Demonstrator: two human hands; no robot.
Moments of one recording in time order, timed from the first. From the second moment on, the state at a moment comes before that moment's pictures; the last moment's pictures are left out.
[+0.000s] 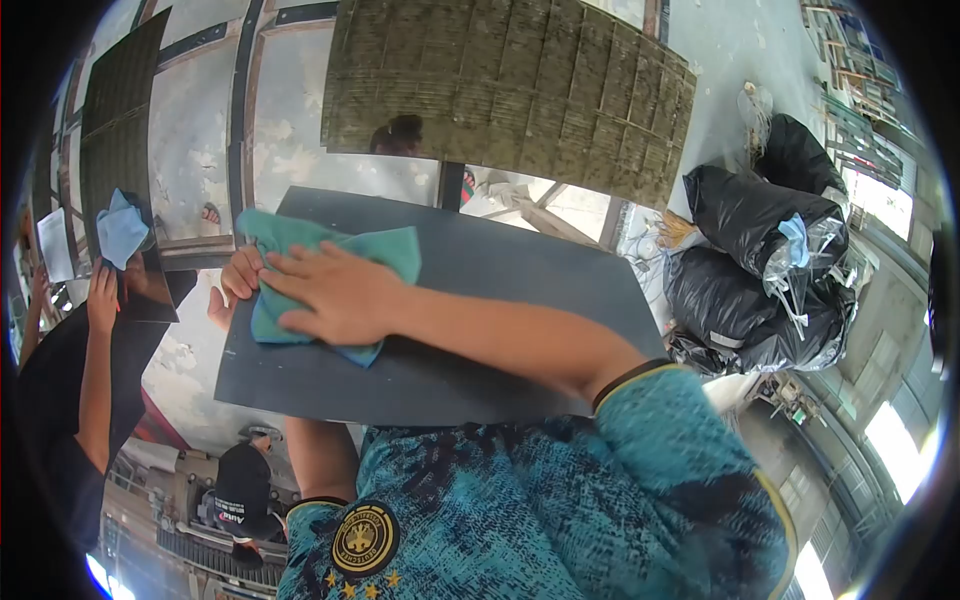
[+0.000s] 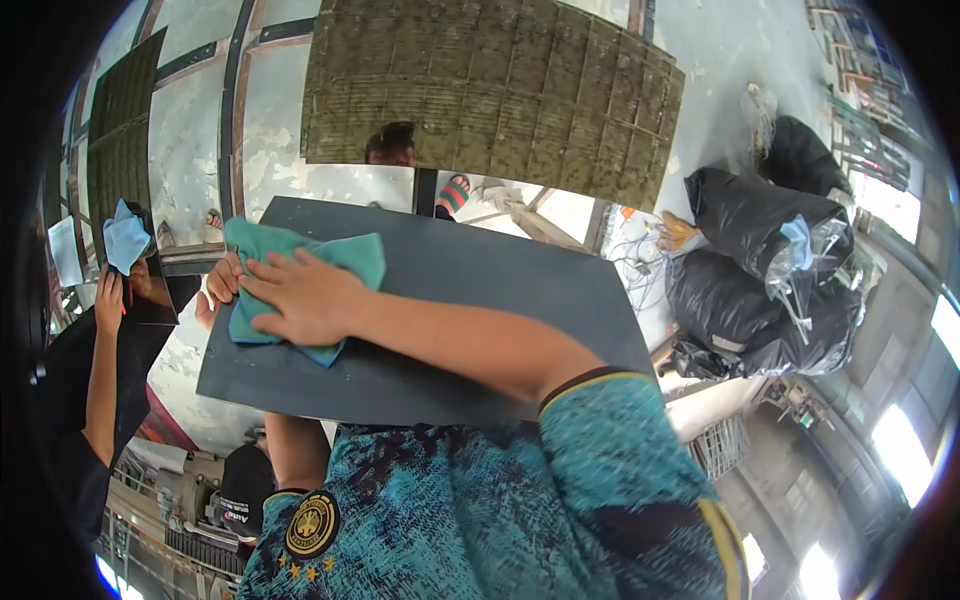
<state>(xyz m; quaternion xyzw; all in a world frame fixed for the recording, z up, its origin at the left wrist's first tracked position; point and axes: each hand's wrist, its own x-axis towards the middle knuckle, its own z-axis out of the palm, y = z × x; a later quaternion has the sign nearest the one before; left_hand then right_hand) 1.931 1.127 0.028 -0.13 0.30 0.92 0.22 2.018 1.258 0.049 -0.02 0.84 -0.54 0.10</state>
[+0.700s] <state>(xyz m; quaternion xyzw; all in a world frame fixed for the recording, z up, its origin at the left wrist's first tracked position) 1.929 1.119 0.004 -0.01 0.37 0.91 0.17 1.960 1.284 -0.056 0.04 0.82 -0.52 0.24</state>
